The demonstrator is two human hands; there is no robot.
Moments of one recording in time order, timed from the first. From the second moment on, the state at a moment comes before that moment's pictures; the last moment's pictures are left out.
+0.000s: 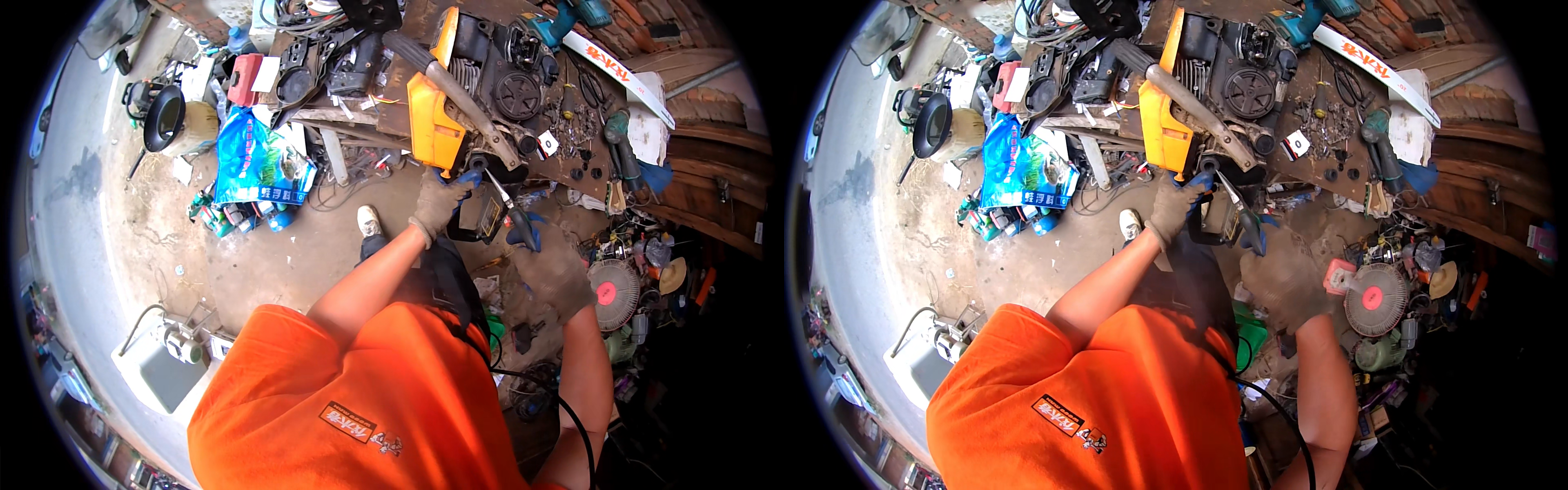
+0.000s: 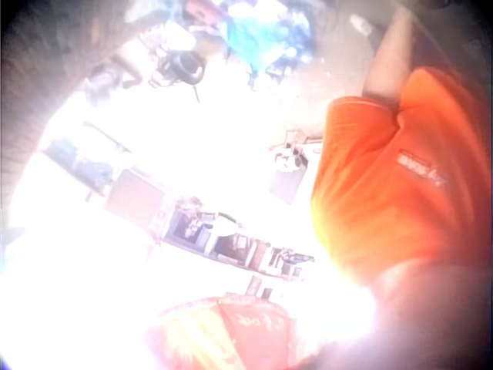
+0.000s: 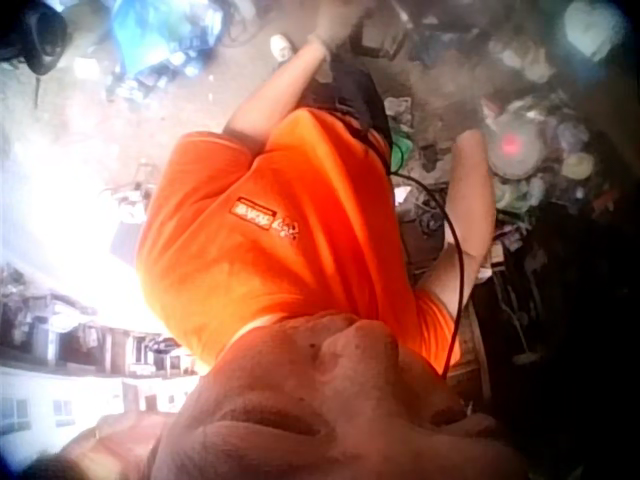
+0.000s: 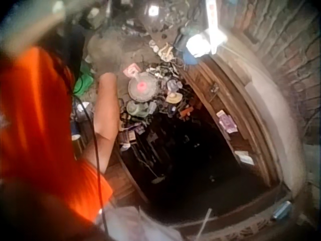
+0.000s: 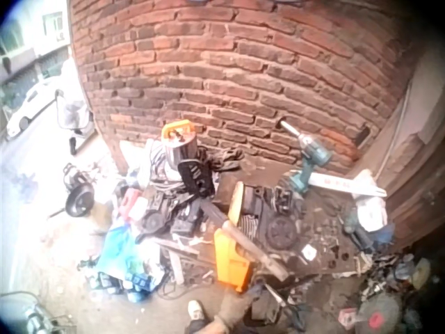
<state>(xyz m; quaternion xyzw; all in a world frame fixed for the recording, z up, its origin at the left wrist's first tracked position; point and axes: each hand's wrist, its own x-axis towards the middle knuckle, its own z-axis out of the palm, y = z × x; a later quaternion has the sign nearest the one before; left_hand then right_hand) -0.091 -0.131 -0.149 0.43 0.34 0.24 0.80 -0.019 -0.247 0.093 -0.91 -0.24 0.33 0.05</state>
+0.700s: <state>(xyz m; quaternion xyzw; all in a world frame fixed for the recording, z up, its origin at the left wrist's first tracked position) -0.094 -0.122 -0.108 0.52 0.40 0.14 0.74 -0.029 -0.162 0.110 -0.91 -0.04 0.41 0.08</state>
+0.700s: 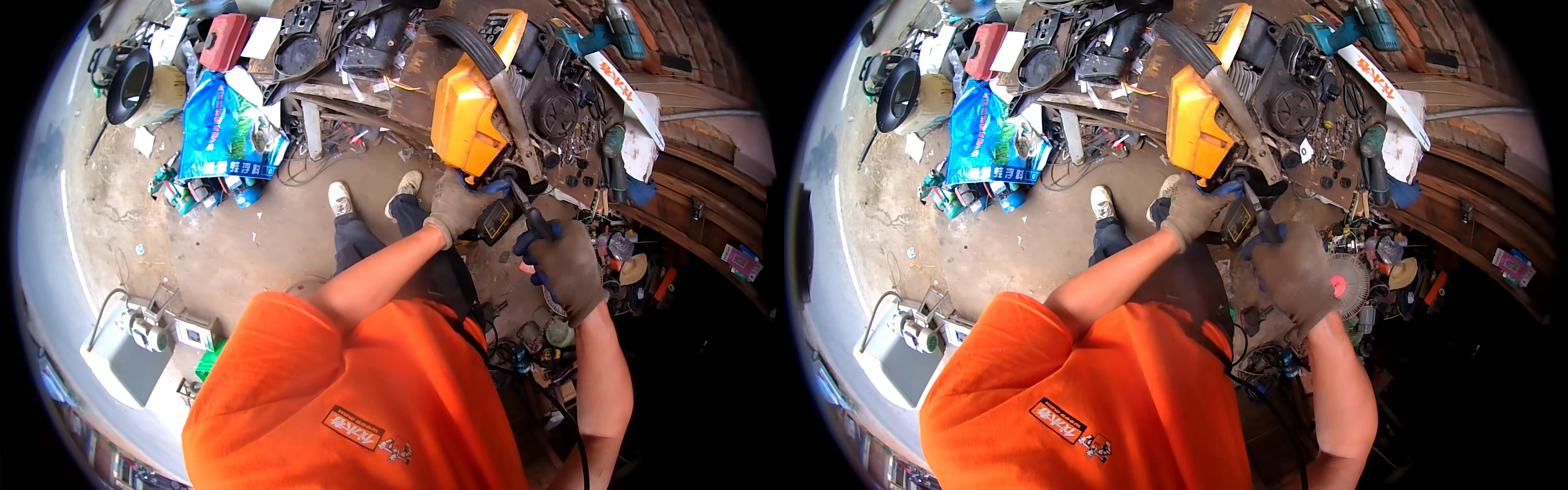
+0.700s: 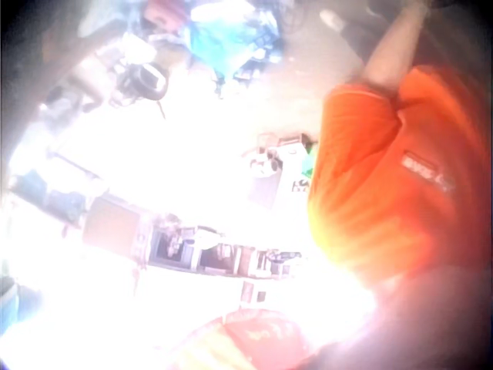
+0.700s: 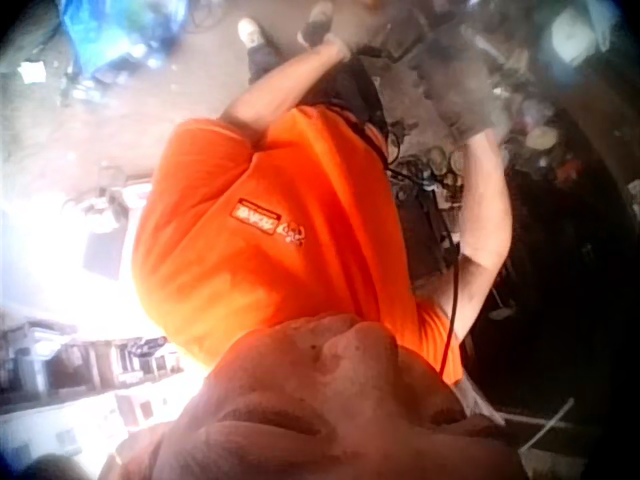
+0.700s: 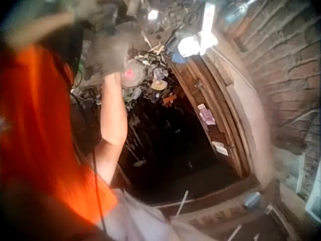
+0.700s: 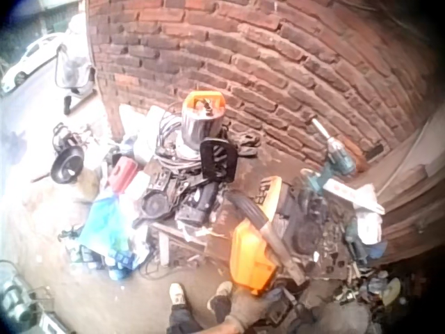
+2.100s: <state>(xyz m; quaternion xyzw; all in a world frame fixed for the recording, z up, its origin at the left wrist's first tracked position) -0.107 -0.071 -0.098 0.54 0.40 0.06 0.73 0.001 -0.280 0.023 -0.77 -0.09 0.48 0.42</state>
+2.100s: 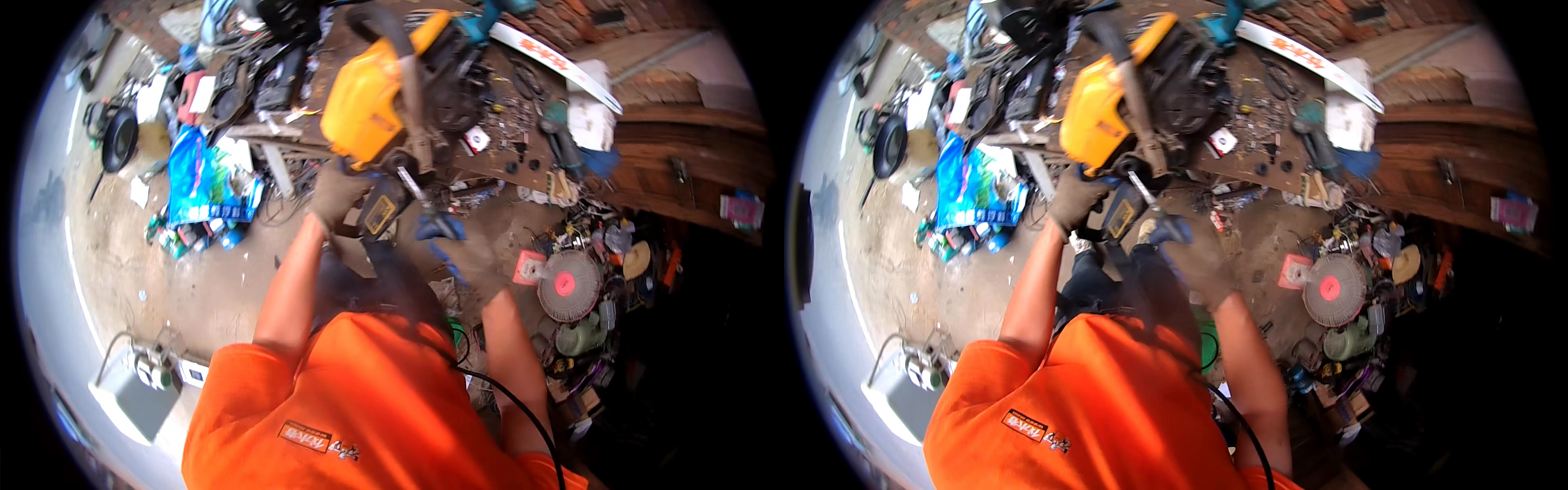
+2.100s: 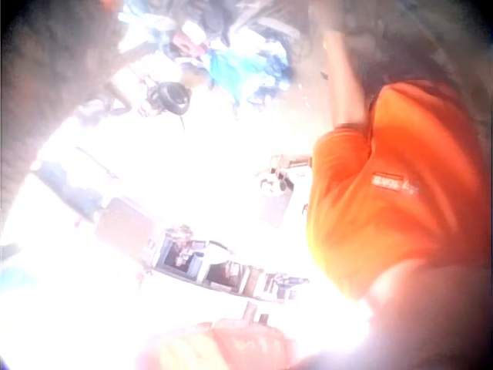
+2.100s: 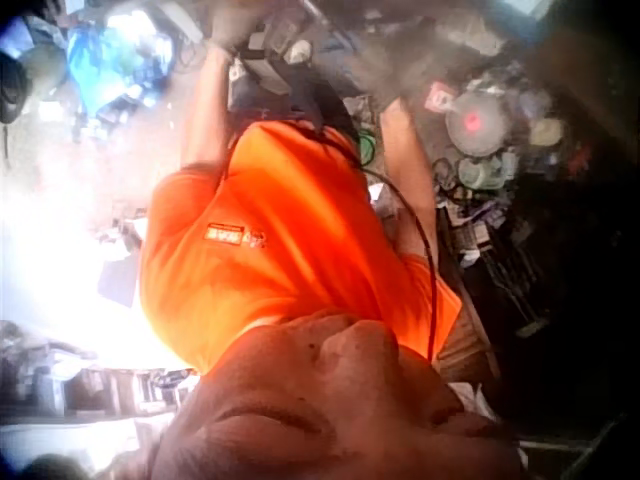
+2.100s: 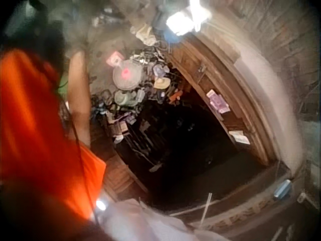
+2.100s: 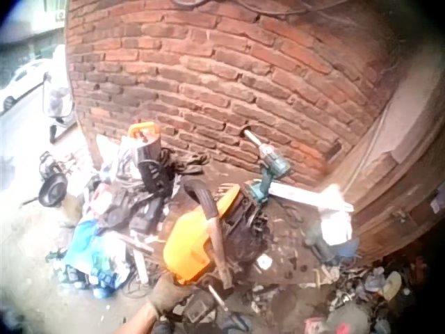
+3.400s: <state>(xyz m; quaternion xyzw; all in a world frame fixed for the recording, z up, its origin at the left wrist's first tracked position) -0.117 -0.048 -0.147 0.55 0.31 0.06 0.77 -0.033 -0.328 0.038 -0.77 -0.07 0.37 0.51</state>
